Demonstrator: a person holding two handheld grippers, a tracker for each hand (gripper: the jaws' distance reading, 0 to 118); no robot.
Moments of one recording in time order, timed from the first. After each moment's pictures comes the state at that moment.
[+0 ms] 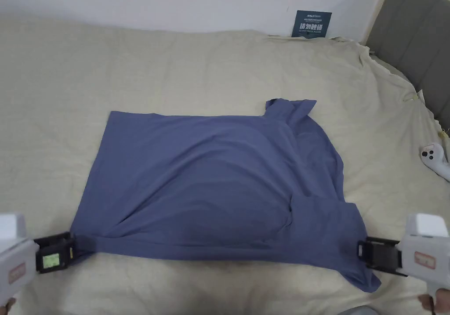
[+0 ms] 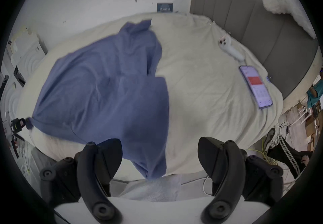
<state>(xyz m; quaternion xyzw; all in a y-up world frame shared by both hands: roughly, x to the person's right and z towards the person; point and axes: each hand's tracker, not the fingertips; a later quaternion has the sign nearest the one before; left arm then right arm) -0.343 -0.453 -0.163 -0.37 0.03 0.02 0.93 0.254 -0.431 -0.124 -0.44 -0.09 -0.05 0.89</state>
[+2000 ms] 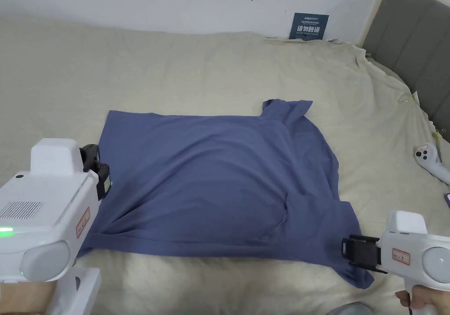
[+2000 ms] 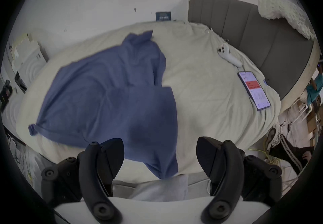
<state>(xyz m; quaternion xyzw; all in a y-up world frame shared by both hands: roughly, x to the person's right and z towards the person) -0.240 -0.374 -0.157 -0.14 -0.03 -0.01 0.99 0.225 -0.448 -0.124 -0.46 -0.09 -0.04 0.88</state>
